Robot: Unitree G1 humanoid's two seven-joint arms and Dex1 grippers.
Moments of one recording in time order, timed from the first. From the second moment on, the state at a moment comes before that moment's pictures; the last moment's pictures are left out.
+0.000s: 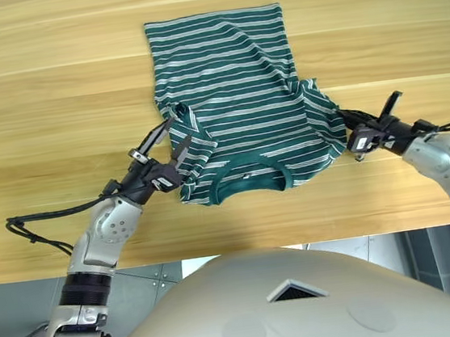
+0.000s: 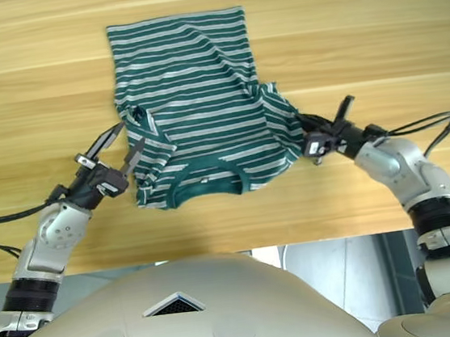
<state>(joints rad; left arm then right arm) 0.27 0.54 -0.17 0.03 0.41 -0.70 -0.13 0.01 -0.82 0.21 0.39 -0.46 -0.70 0.21</state>
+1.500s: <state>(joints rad) 0.20 0.50 -0.26 0.12 0.45 -0.71 -0.13 -0.06 -0.71 0.29 0.23 -0.36 -0.78 0.44</state>
